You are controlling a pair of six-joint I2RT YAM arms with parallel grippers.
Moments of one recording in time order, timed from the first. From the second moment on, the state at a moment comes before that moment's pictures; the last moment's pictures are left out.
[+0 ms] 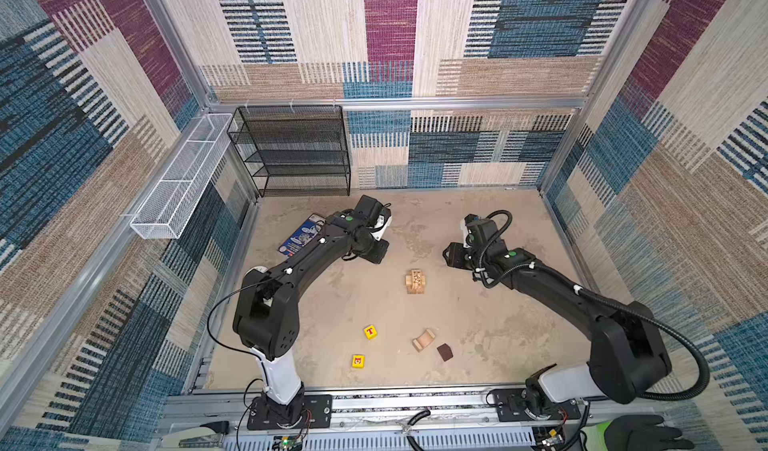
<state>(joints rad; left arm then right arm) -0.52 1.79 1.54 -0.85 0.08 0.06 0.43 1.40 0.95 -0.32 -0.04 0.51</state>
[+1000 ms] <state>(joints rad) -0.74 2.00 1.72 -0.95 0.08 0.69 0.43 1.03 0.75 -0.15 0.09 0.38</state>
